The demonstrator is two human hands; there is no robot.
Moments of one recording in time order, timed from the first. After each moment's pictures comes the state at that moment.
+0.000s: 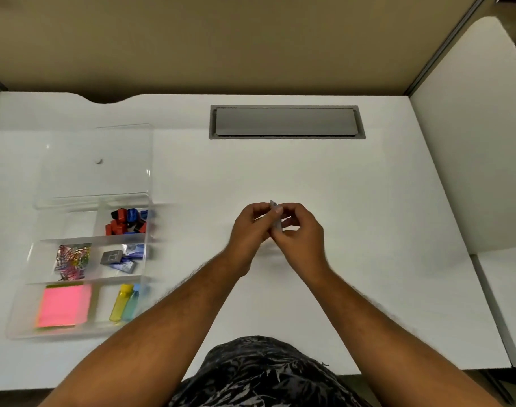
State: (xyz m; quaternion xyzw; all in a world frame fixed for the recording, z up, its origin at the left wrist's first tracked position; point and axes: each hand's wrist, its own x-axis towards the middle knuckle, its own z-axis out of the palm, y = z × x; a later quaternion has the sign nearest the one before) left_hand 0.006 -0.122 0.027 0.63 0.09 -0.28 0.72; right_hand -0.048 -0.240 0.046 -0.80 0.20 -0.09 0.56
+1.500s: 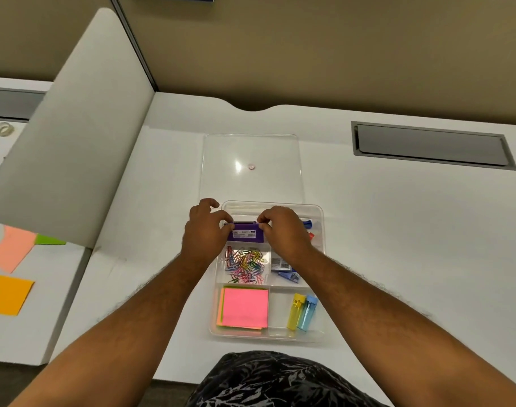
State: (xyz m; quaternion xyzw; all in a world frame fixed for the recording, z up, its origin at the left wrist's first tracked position) left_hand 0.122 0.358 0.003 0.97 -0.01 -0.07 0.25; right_hand 0.113 0.157 -0.006 -0.94 0.01 0.08 0.32
